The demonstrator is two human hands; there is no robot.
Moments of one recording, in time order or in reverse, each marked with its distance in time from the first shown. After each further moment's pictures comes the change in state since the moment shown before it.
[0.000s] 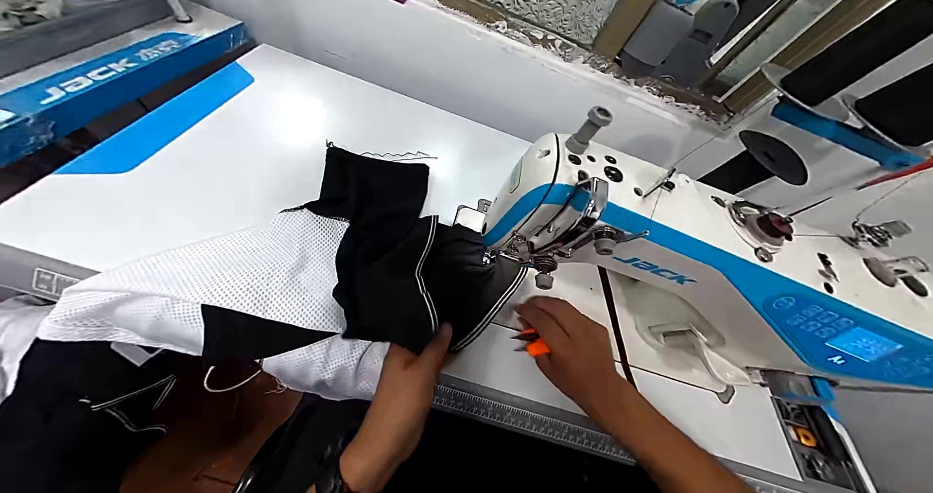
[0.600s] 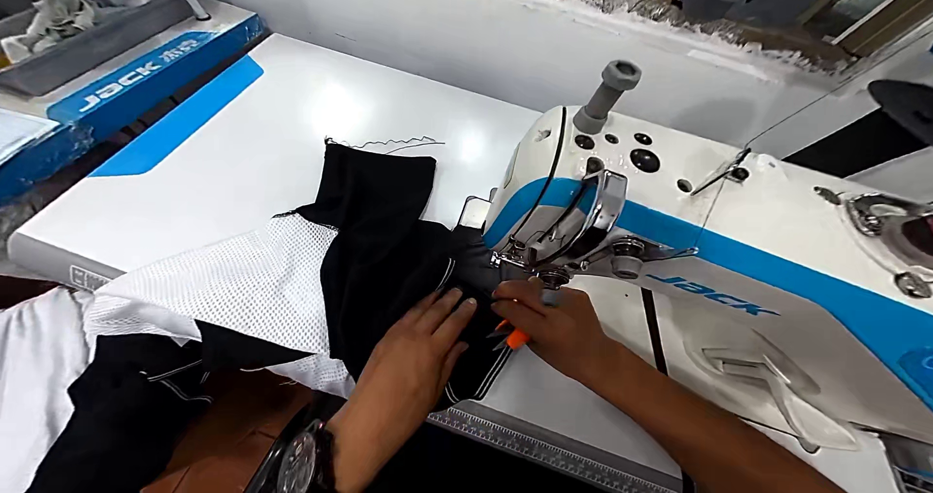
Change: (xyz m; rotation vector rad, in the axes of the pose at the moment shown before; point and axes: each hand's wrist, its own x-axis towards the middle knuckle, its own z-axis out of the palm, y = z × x) left_hand 0.041 -0.001 -0.015 1.590 -0.238 0.770; right_hand 0.032 0.033 0.044 0.220 -0.020 -0.259
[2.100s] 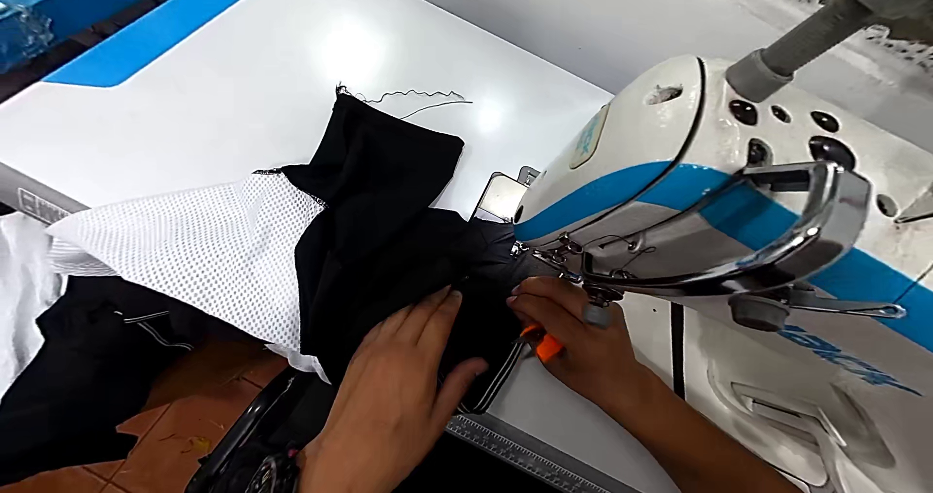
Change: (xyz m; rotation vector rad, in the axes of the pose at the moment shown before) left_hand -0.018 0.022 -0.008 -0.008 0.079 -0.182; right_hand -0.003 -0.001 -0.006 0.099 -0.005 0.092
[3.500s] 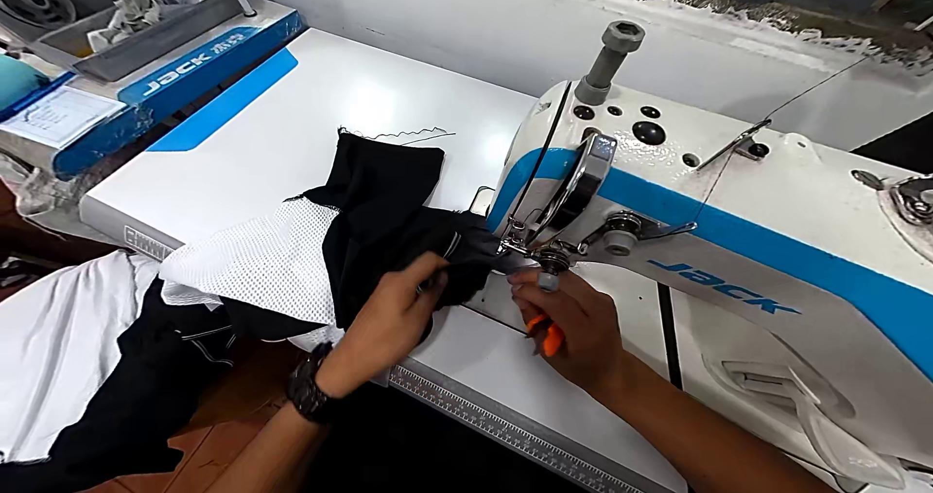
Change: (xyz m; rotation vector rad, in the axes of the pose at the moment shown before) left_hand 0.046 -0.019 -0.018 -0.427 -0.034 -0.044; right_hand 0.003 -0.007 -0.005 0.118 0.282 -0.043
